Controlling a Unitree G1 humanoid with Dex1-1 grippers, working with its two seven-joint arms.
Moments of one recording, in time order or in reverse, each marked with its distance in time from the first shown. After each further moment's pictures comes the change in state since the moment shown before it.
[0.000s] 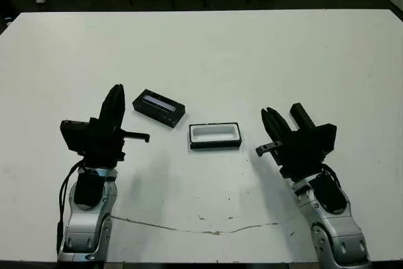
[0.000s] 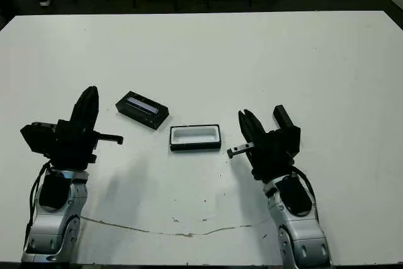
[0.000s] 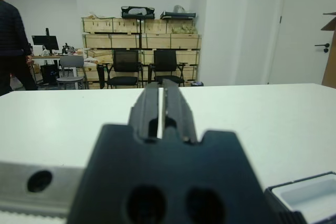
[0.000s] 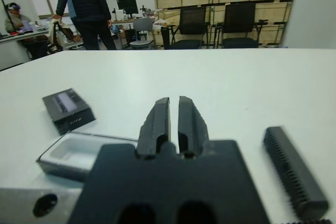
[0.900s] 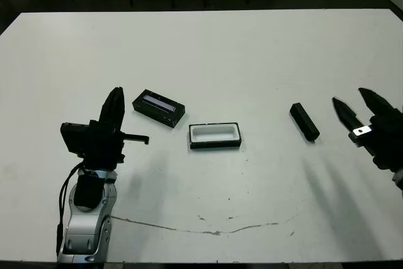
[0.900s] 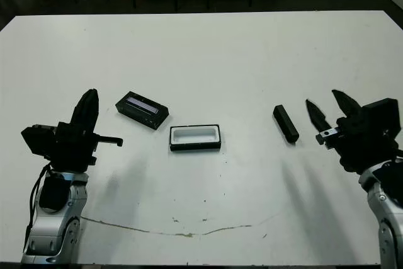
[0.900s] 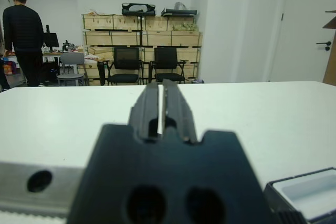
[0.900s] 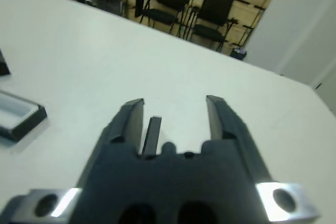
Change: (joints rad) left arm 0.011 0.000 0.000 0.004 -0.001 0.000 0.000; right arm 0.009 -0.421 -0.308 -0.061 0.067 0.229 0.197
